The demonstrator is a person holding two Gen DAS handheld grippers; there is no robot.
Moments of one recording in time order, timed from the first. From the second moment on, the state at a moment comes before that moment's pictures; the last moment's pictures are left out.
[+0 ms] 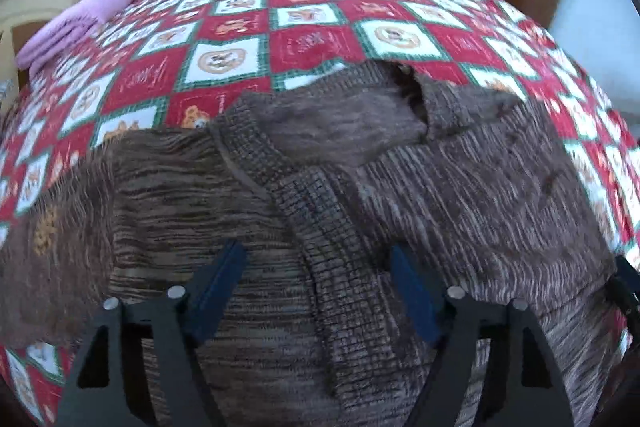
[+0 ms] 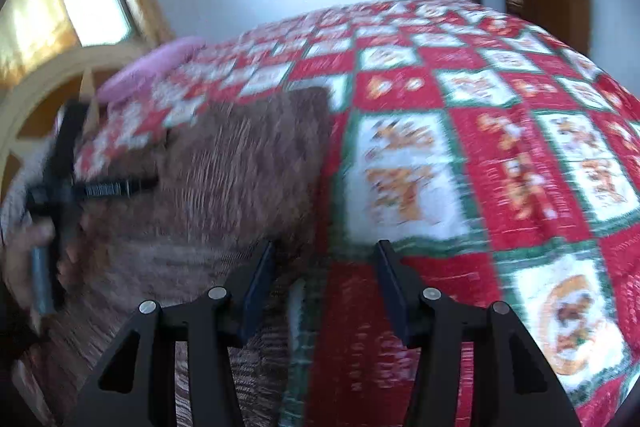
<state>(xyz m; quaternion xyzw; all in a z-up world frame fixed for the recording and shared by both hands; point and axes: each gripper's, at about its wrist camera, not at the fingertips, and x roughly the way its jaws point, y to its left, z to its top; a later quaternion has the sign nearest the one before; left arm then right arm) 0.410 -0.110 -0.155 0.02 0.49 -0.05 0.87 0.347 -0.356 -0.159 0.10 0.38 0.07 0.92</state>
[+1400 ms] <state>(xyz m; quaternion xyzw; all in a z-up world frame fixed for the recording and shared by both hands) 0.404 -0.083 -0.171 -0.02 0.44 -0.01 0.90 0.392 -0.317 -0.151 0.03 0.42 0.05 0.91</state>
